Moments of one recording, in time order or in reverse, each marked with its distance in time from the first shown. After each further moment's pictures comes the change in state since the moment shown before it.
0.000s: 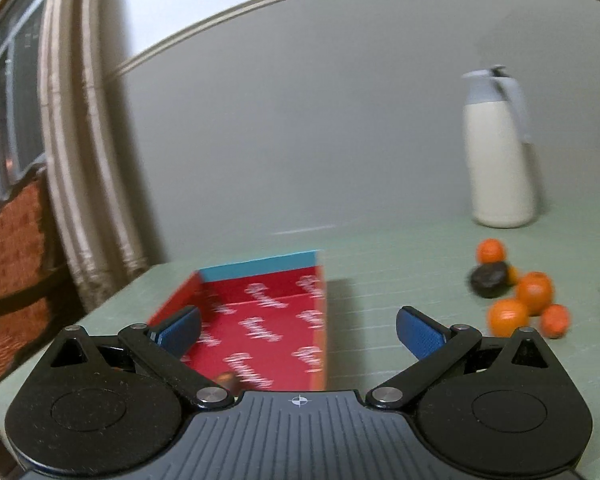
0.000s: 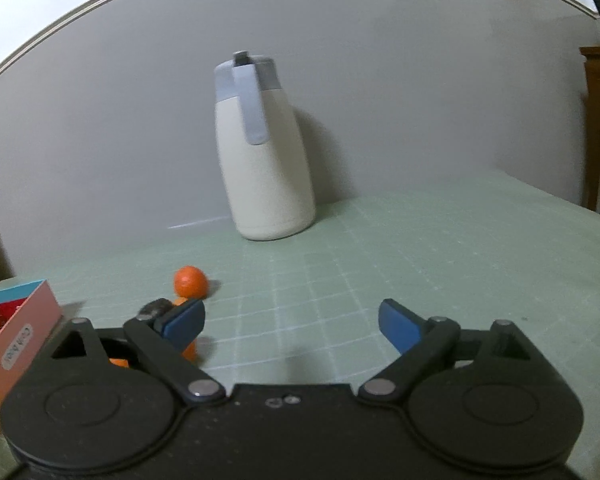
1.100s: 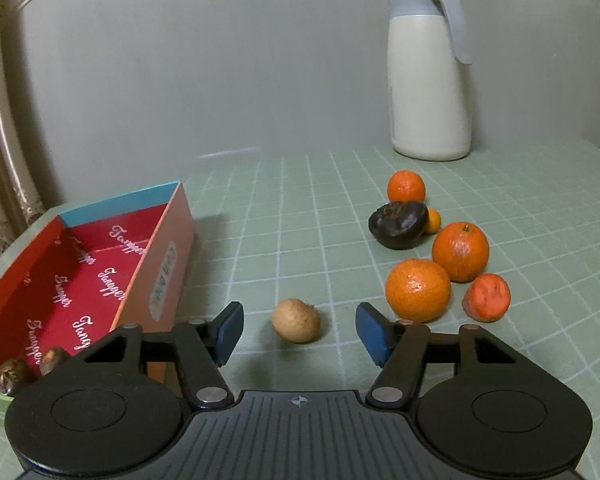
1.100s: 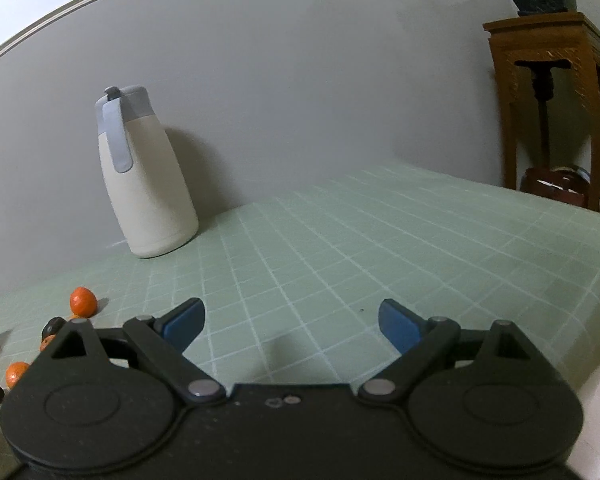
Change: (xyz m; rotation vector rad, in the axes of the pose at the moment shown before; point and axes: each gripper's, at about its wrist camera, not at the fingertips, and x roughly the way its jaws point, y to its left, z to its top) left arm 0.064 -0.064 -0.001 0.010 0.248 -0.226; right arm -0.027 -0.099 -0.009 0.126 -0.030 -0.171
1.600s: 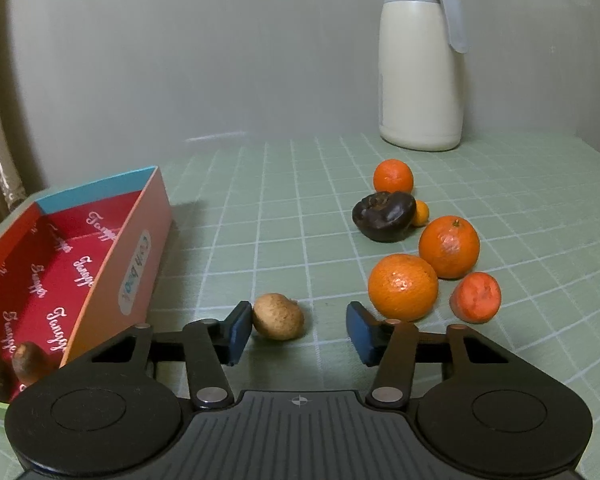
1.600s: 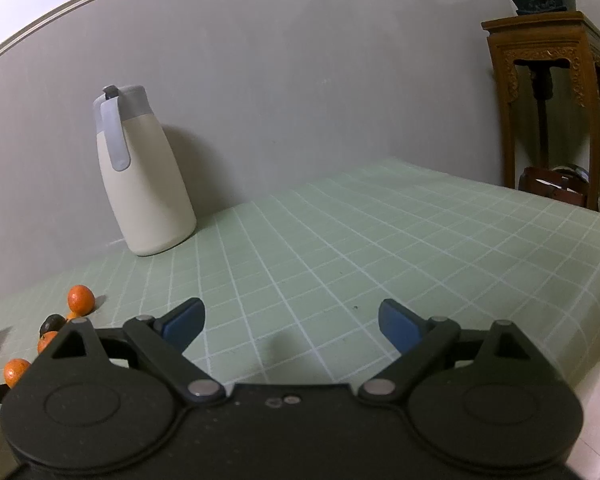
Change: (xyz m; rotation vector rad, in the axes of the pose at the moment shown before) left arm 0.012 -0.003 0.004 -0.021 0.048 -0.052; right arm 0.001 -0.001 0.001 -0.004 0.008 -0.004
